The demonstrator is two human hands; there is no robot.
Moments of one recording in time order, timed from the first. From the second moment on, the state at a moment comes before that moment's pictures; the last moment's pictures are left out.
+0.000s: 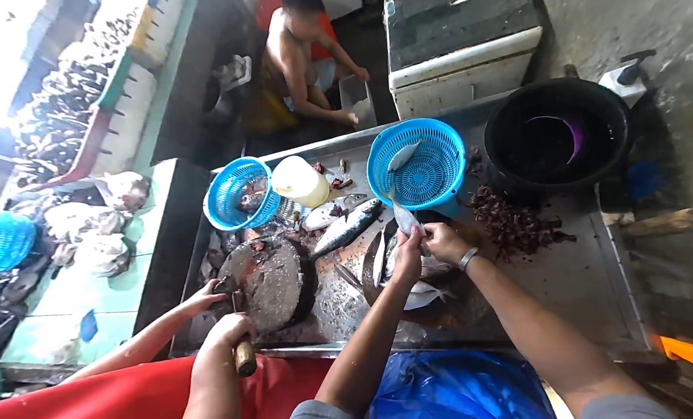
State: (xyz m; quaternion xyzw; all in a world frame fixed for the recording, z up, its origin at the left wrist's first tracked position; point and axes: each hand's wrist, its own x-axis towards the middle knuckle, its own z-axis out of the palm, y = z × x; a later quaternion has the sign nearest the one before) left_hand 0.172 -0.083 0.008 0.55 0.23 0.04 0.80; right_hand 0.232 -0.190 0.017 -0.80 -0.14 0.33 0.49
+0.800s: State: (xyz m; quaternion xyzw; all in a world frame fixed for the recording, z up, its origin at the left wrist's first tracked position) left_hand 0.182 -0.027 0.017 0.61 0.33 0.08 0.72; right_hand 0.204 -0.236 0.027 -0.63 -0.14 0.10 0.75
